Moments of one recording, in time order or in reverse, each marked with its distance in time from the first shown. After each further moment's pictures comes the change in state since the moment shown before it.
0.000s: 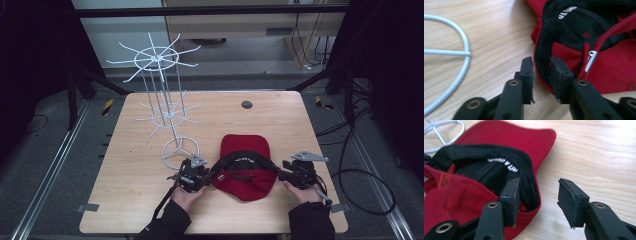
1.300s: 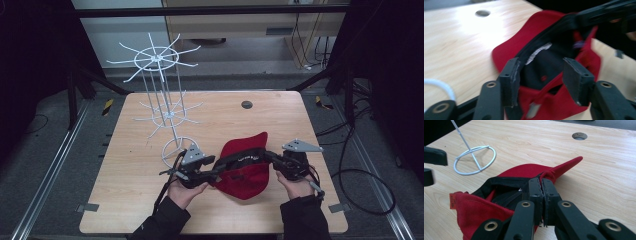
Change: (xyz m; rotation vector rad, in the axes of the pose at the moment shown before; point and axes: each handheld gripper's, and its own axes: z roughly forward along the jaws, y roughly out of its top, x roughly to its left) left arm -0.021 0.043 -0.055 -0.227 -0.192 0.100; right arm 0.042 0.049 -0.022 -0.091 0.068 -0.074
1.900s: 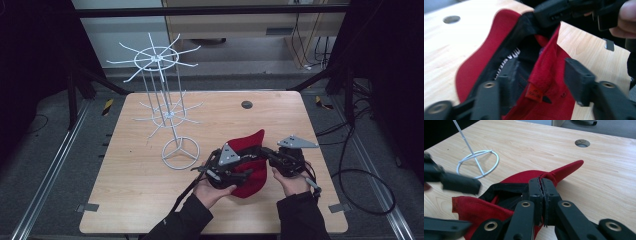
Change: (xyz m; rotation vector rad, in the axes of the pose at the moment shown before) left arm -0.047 0.025 0.049 0.114 -0.039 0.107; right arm 0.009 0.013 0.004 -0.014 0.003 -0.025
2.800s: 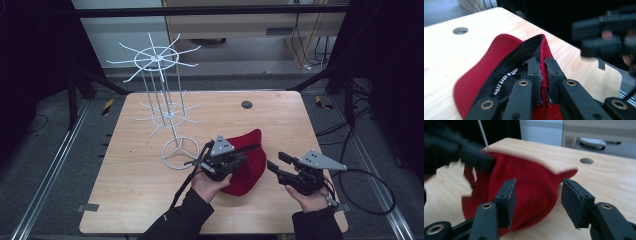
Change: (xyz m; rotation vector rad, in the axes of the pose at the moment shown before) left arm 0.008 0.024 -0.027 -0.103 0.013 -0.064; right arm -0.007 -0.030 -0.048 -0.183 0.103 -0.038
